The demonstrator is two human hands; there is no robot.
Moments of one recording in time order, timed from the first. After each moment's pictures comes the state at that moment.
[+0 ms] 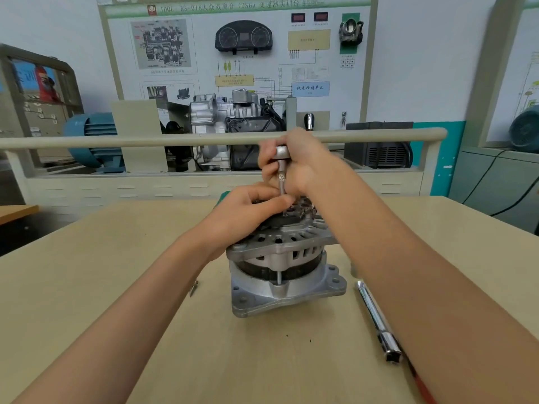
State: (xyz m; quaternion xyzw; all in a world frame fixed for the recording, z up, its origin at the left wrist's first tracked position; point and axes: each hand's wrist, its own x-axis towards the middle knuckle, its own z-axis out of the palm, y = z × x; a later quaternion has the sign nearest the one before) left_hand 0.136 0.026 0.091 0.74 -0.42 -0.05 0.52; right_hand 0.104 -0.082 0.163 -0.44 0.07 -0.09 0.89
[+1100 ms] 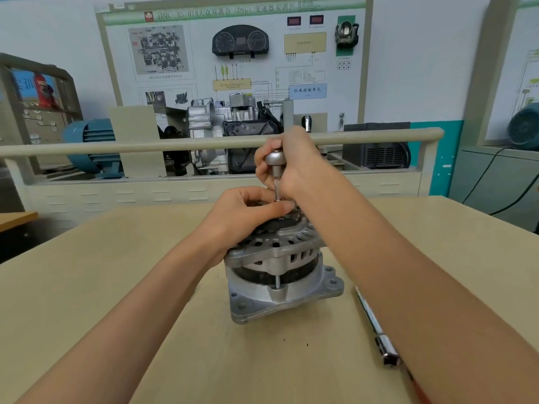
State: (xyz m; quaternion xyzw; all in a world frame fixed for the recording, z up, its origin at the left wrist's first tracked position) left_hand 0.128 0.021 0.093 0.71 -0.36 -0.05 0.60; right_hand 0.098 -0.075 0.163 -0.43 0.09 -0.15 0.88
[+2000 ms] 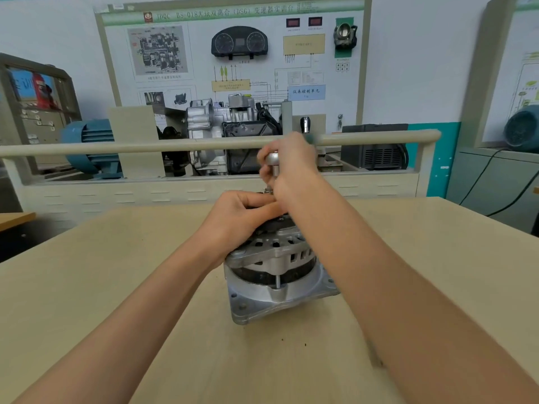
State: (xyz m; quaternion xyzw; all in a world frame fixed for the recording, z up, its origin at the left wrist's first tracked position) left_hand 0.129 0.020 0.089 0.70 -0.38 -0.05 0.60; right_hand 0.104 -0.071 0.158 -0.42 0.09 -0.22 0.88
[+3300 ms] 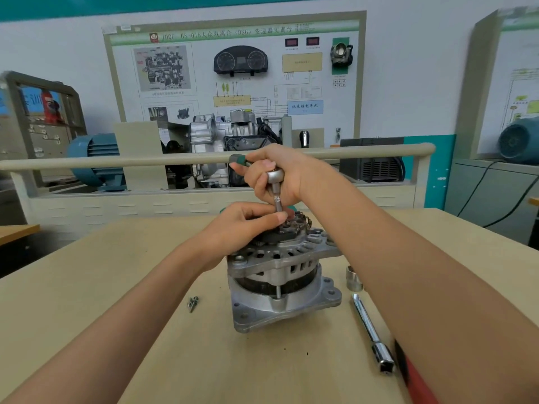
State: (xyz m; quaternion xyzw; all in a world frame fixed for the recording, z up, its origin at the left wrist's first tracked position) left_hand 0.135 0.029 0.100 0.73 -0.43 -0.09 0.52; right_hand 0.108 -0.085 0.178 -0.52 0.04 0.12 0.84
